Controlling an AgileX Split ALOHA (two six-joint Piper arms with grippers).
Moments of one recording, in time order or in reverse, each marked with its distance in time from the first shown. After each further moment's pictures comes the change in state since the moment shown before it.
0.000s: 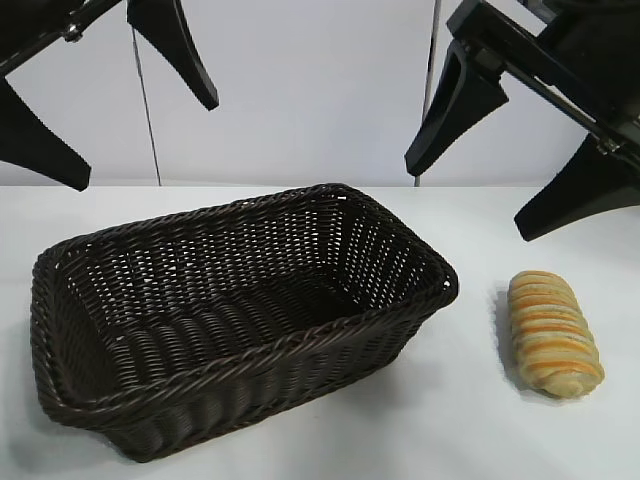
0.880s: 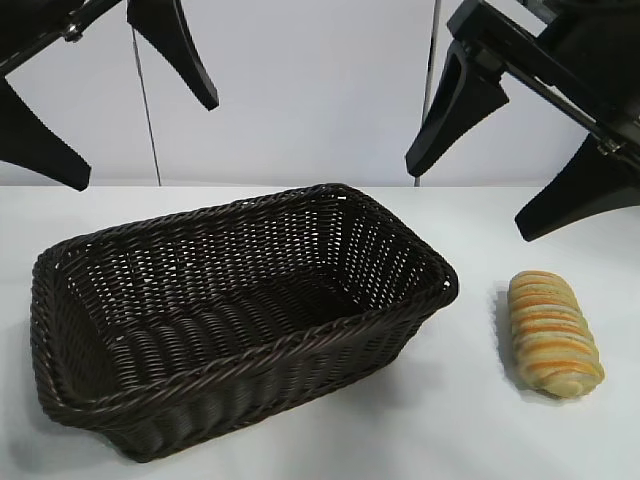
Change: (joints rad) left arm 0.000 0.000 0.000 0.000 -0.034 0.000; right arm 0.000 0.000 0.000 -0.002 0.000 0.000
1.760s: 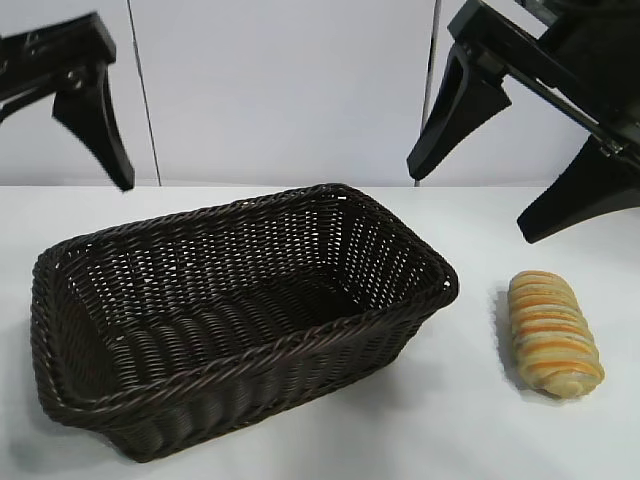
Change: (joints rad) left arm 0.000 0.018 0.230 0.276 -0.029 -0.220; right arm 0.000 0.000 0.000 -0.008 0.013 0.000
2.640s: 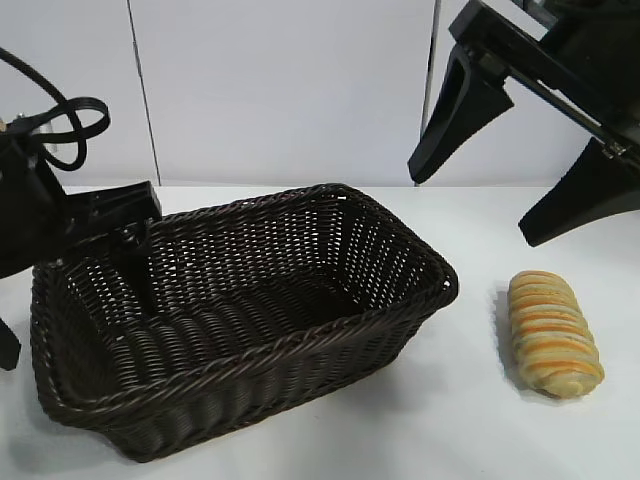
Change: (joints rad) left arm 0.009 0.218 0.002 -0.066 -0.110 0.017; right arm 0.000 0.000 0.000 -0.001 0.010 0.000
